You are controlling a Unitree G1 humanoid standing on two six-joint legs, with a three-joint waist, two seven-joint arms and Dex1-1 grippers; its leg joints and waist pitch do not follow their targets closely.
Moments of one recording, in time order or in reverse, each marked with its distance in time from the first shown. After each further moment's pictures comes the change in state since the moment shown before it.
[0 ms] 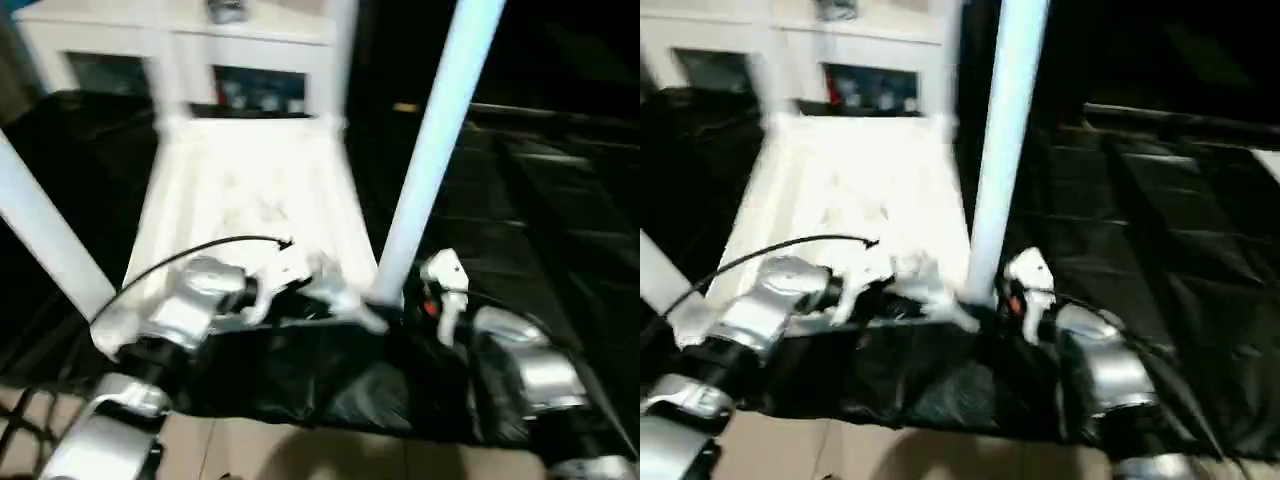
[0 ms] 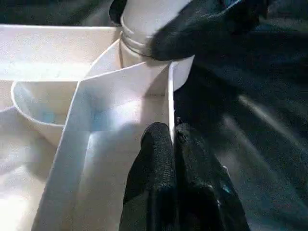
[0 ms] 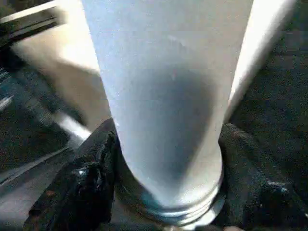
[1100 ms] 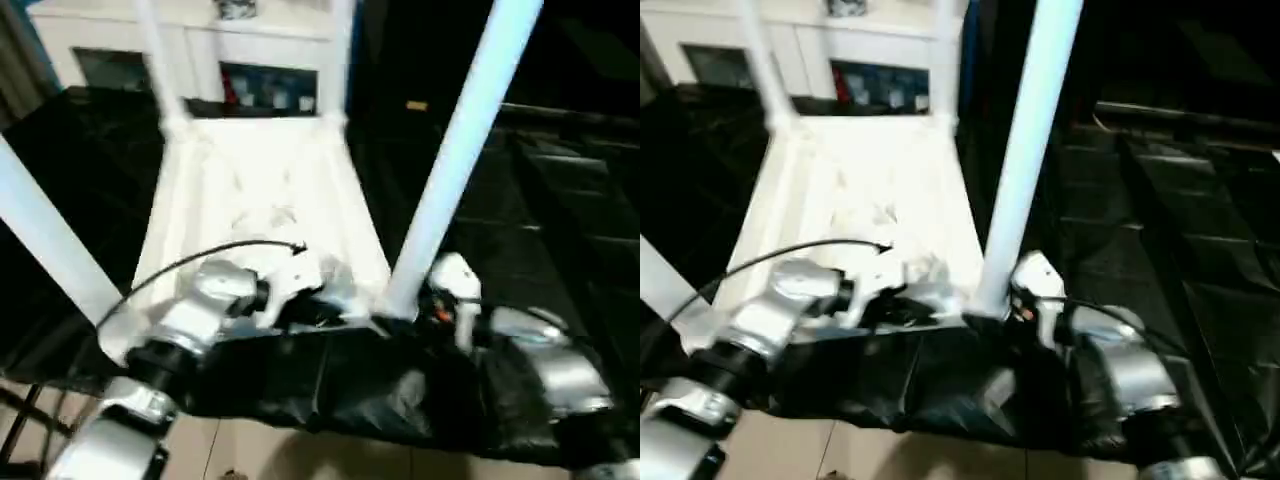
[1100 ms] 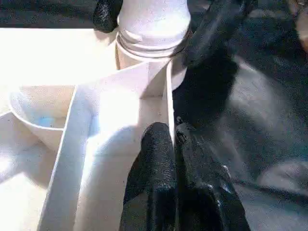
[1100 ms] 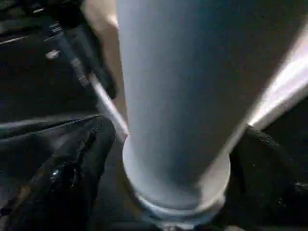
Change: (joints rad) left arm 0.017 0.063 -0.030 -0.033 -0.038 -0.080 -0.193; right arm 0.019 -0.253 0.106 -0.082 0.027 -0.022 0.411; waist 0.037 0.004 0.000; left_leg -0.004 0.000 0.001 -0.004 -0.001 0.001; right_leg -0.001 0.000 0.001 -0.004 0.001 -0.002
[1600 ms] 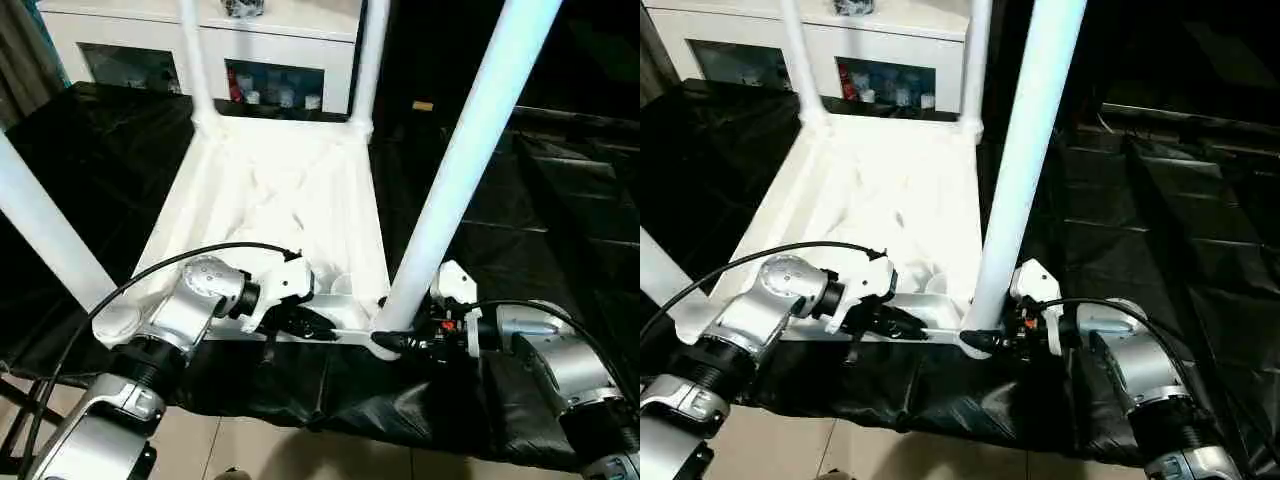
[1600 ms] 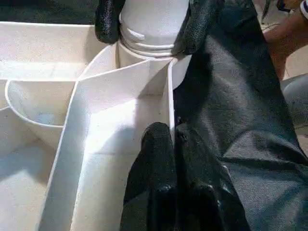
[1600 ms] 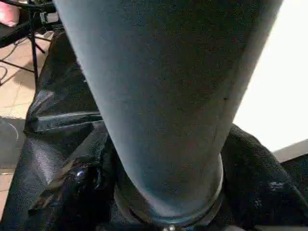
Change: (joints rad) left arm -0.006 0.034 -0.021 0.005 -0.019 -0.032 -0.098; right arm -0.031 -0.029 0.048 0.009 0.032 0.028 0.137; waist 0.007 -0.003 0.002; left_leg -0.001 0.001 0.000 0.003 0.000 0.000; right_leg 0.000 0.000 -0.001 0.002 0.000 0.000
